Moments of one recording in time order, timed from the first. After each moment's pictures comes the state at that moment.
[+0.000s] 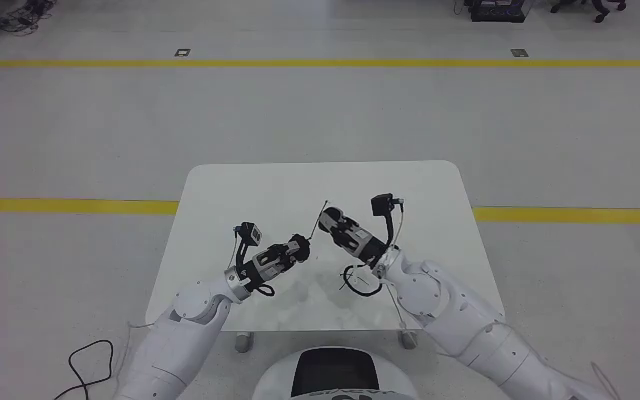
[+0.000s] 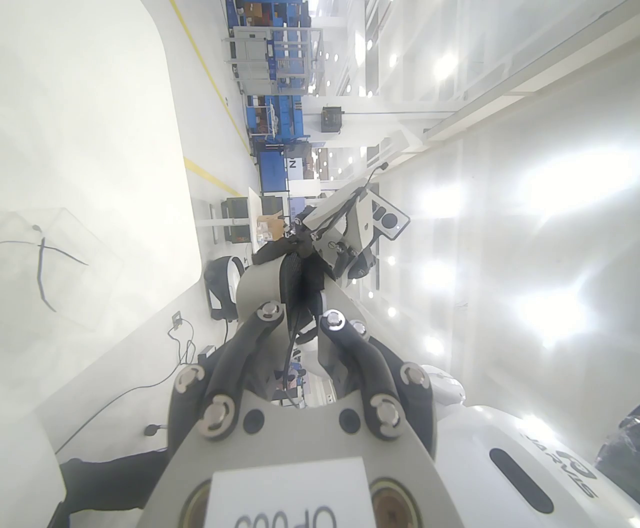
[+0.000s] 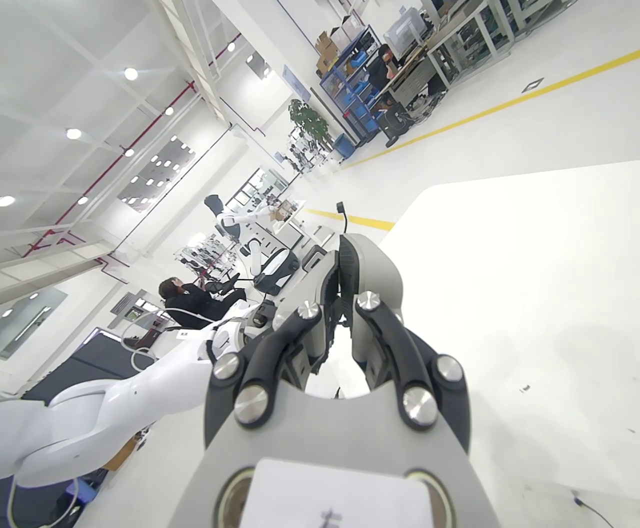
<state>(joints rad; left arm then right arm) 1.55 -1.17 -1.22 -1.44 -0.51 -0.34 -0.80 -1.29 -1.11 0.77 -1.55 -0.30 -0.34 -0.03</state>
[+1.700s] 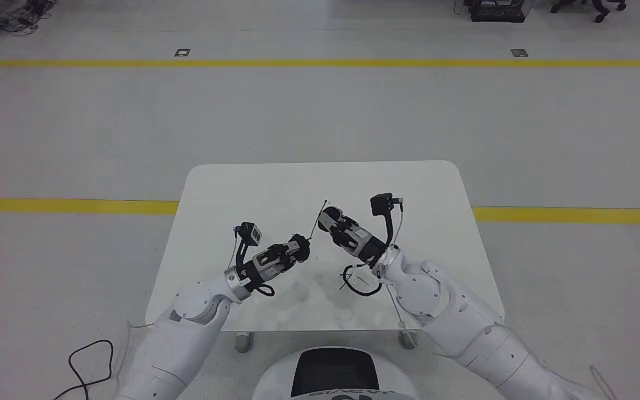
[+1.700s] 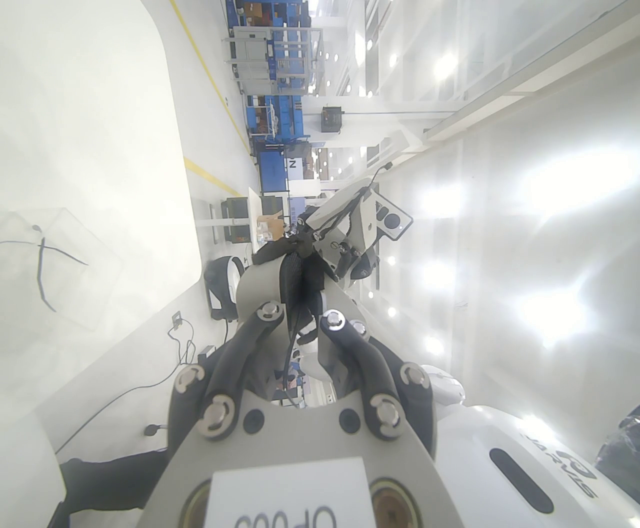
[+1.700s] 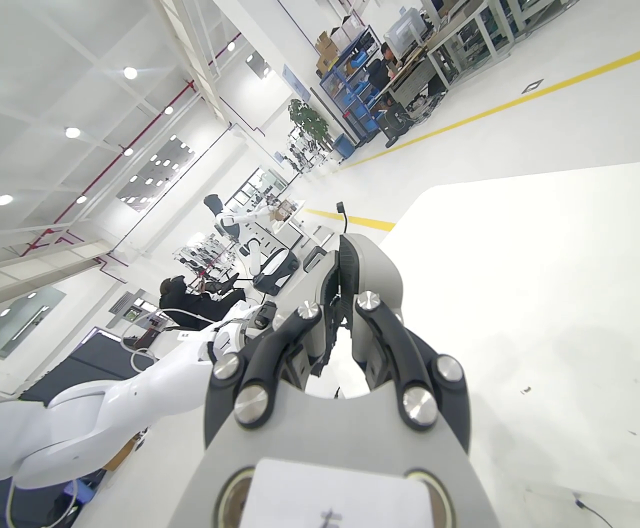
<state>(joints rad) 1.55 -1.17 -1.22 -1.44 -0.51 -0.34 -0.80 -1.31 -1.13 0.81 -1.55 -0.33 -0.34 0.00</state>
